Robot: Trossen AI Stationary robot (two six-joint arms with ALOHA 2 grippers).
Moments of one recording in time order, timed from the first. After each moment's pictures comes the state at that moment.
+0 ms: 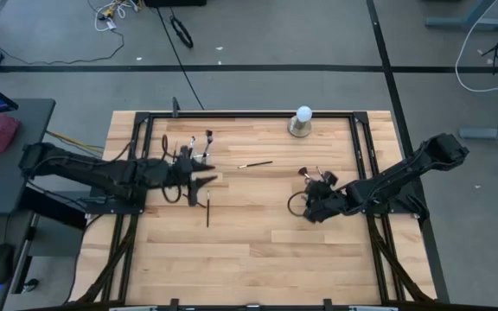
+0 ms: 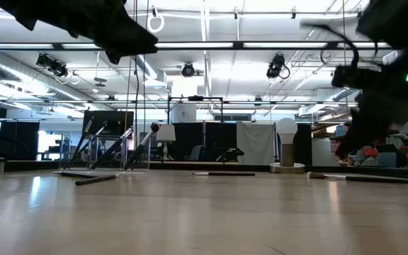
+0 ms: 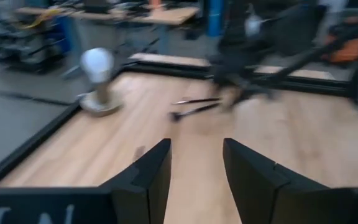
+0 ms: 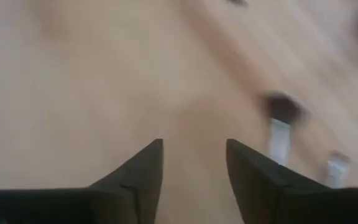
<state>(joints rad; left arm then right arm) -0.13 0.92 0.53 0.17 -0.37 -0.11 0.36 1.29 0.51 -0.39 0.61 0.74</state>
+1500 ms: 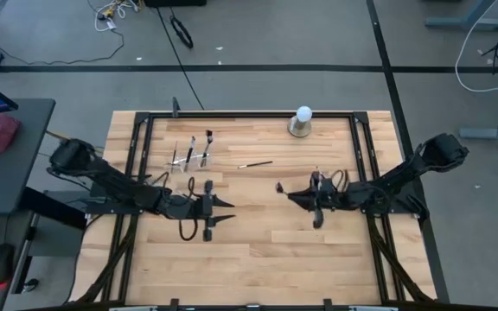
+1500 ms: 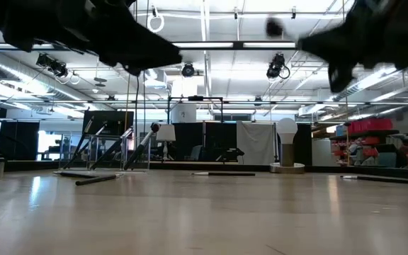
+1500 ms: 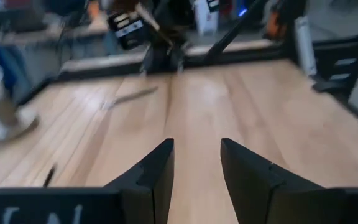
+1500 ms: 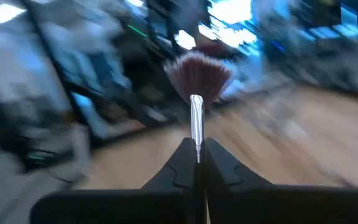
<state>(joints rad) -0.40 1.42 0.52 0.70 -0.44 0.00 0.38 1.29 0.19 1.18 0.42 0.27</state>
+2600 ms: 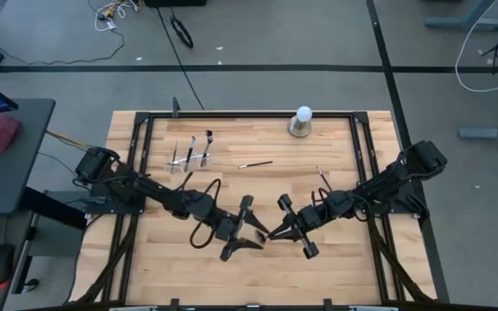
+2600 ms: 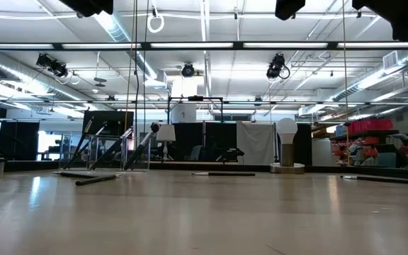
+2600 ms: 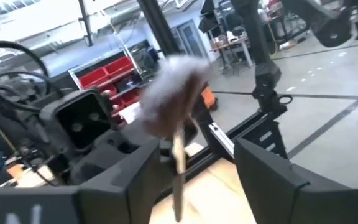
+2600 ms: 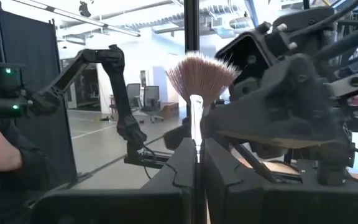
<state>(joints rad) -0.34 1.69 0.95 0.88 0.08 0.43 0.42 1.56 0.59 1.18 -0.05 0.03</state>
